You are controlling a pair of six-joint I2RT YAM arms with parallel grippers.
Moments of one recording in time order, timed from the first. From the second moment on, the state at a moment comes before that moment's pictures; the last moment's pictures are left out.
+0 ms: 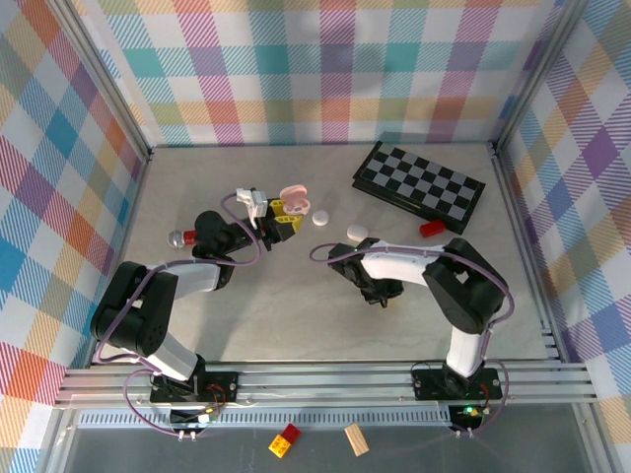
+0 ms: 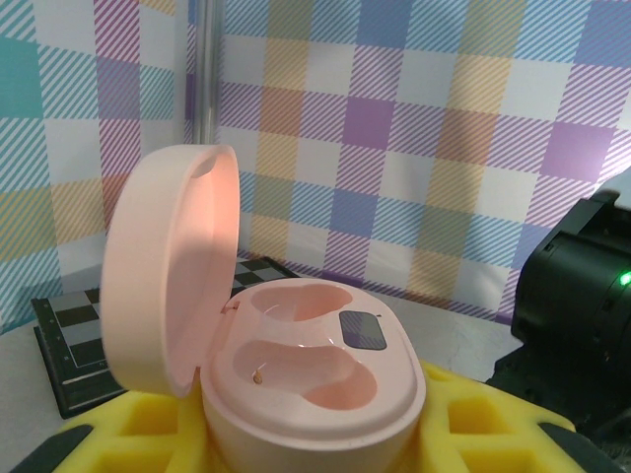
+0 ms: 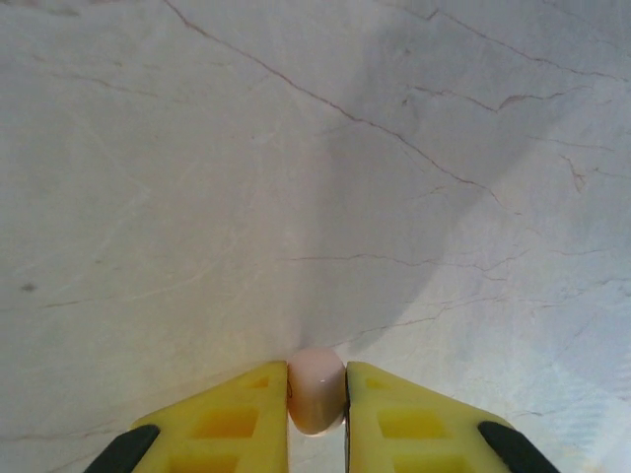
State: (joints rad) left arm -0.30 1.56 0.62 1.20 0.91 -0.30; right arm 0.82 1.80 1.05 -1.00 0.47 0.67
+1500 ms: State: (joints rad) left arm -0.47 1.56 0.64 1.07 0.85 -0.15; right arm 0.22 1.19 0.72 -0.20 -0.86 0.92
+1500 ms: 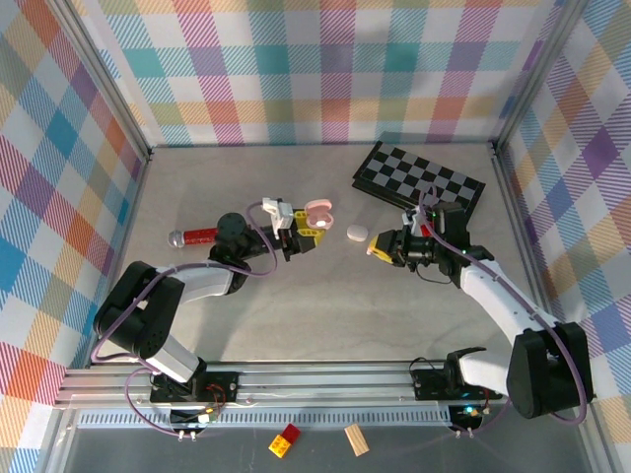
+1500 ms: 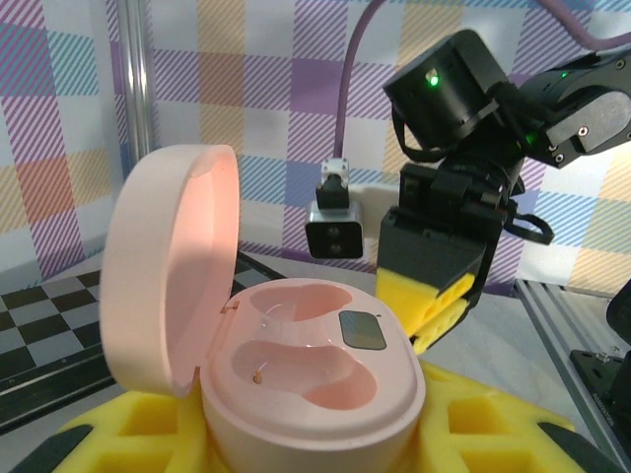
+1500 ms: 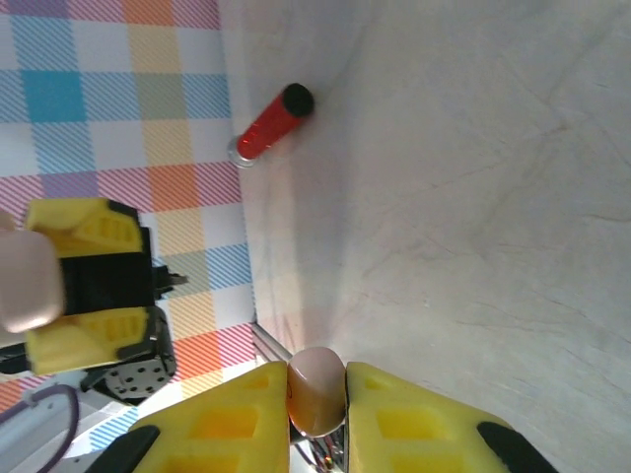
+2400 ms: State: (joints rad) left arm -0.59 1.62 0.75 0.91 0.76 0.05; right arm 0.41 1.26 1.03 -0.19 -0.83 0.85
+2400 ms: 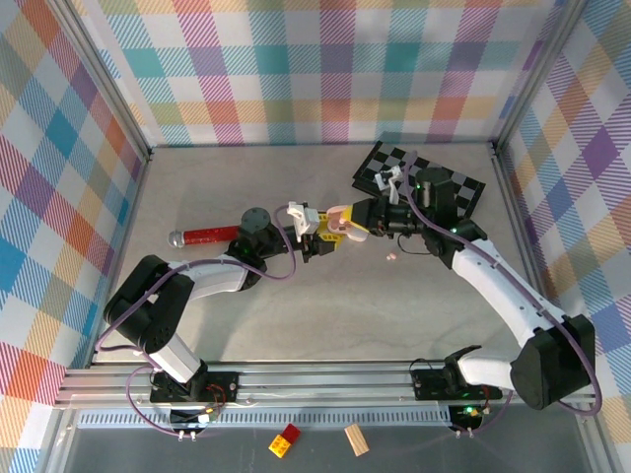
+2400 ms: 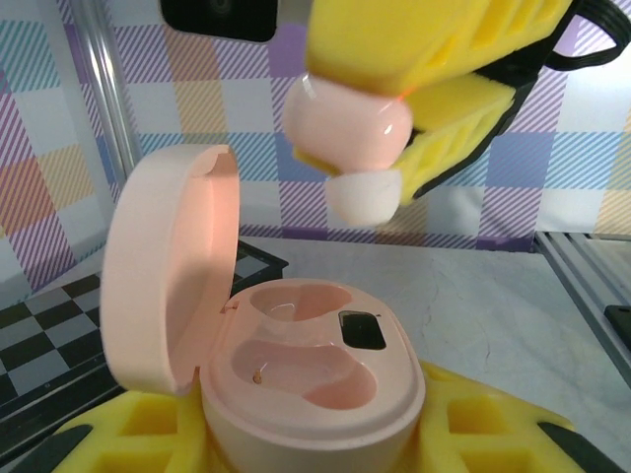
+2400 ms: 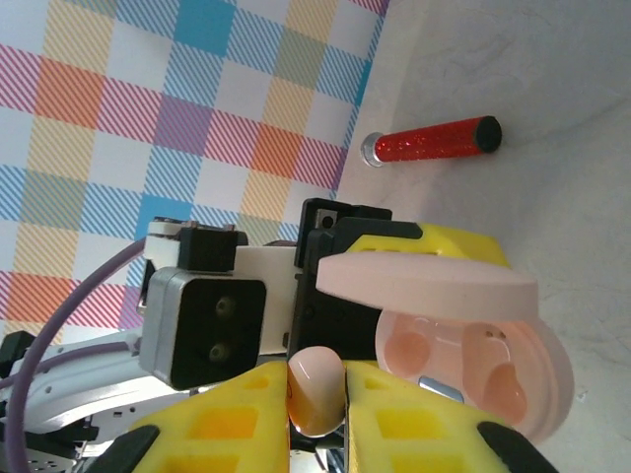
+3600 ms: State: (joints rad) left arm -0.62 1.62 0.77 0.83 0.68 0.10; right arm 0.46 1.30 1.07 -0.32 -0.73 0.76
